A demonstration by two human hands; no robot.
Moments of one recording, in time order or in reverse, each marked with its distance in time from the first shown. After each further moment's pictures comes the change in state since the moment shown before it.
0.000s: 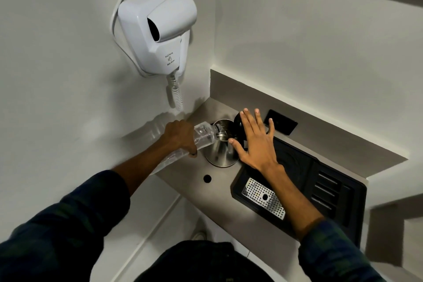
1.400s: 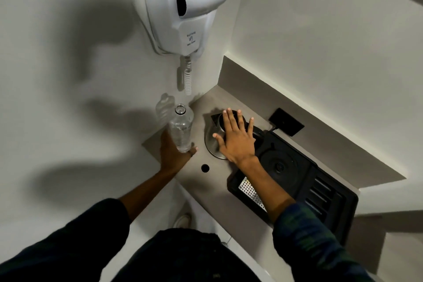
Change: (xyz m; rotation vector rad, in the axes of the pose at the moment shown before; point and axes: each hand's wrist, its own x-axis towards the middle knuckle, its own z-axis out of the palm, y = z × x) left_hand -0.034 -0.009 0.139 -1.125 0.439 -0.346; right_hand 0.025 -0.051 0.053 -0.205 -0.357 0.005
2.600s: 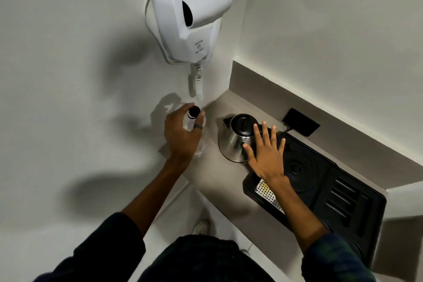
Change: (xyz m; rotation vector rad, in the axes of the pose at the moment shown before) left_hand -0.003 0.082 -0.044 -0.111 0.445 0.480; right_hand -0.049 0.034 0.015 0.220 0.040 0.197
